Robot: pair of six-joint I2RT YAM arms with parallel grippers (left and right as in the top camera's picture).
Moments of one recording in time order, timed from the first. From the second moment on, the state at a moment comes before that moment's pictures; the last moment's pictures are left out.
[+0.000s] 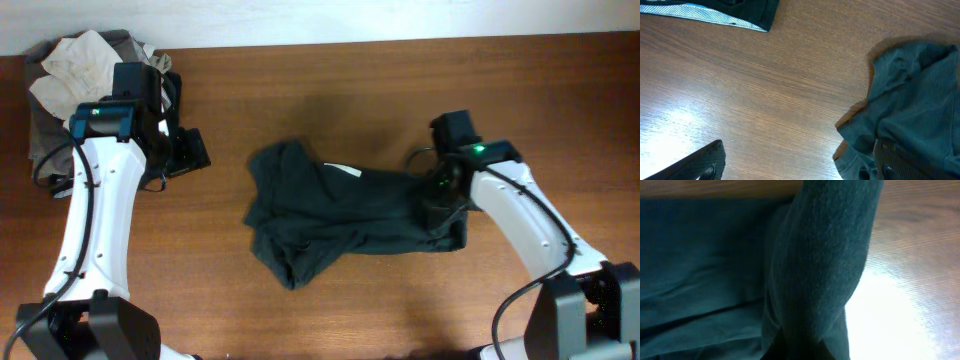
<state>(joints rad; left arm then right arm) 0.02 1.69 1.62 -1.25 -0.06 -0.30 0.18 1.63 1.17 -0.96 0.17 0.35</state>
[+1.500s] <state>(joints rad) 0.02 1.69 1.62 -1.24 -0.06 -0.30 0.24 1.78 1.48 -1.11 -0.20 0.23</state>
